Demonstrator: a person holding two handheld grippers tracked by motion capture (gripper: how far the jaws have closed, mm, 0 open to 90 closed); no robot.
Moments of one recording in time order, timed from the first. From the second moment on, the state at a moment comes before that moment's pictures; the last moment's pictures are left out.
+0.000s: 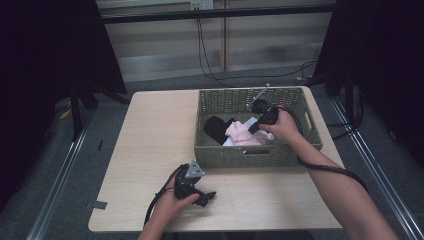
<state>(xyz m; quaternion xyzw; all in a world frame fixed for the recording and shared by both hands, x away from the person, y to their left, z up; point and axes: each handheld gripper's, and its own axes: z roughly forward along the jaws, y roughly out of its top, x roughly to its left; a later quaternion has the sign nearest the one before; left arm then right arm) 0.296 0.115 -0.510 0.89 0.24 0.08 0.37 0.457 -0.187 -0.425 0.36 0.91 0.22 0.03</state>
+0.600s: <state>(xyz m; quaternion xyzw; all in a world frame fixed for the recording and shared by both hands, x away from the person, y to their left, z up) 0.296 0.115 -0.510 0.89 0.24 0.08 0.37 0.450 -0.204 -0.372 0.36 0.89 0.27 0.01</state>
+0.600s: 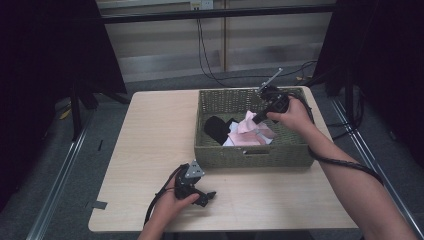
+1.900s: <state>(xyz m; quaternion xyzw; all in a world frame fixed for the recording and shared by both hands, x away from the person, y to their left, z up) 0.296 0.115 -0.510 0.89 0.24 0.08 0.37 0.389 -0.210 -0.297 0.29 0.91 0.31 0.00</state>
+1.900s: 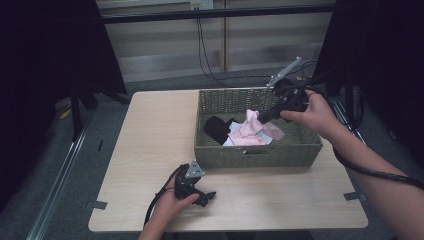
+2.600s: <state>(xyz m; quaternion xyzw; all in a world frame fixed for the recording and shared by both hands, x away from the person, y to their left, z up) 0.296 0.115 -0.510 0.89 0.24 0.08 0.37 0.338 -0.196 -0.293 0.23 0.92 0.33 -0.02</state>
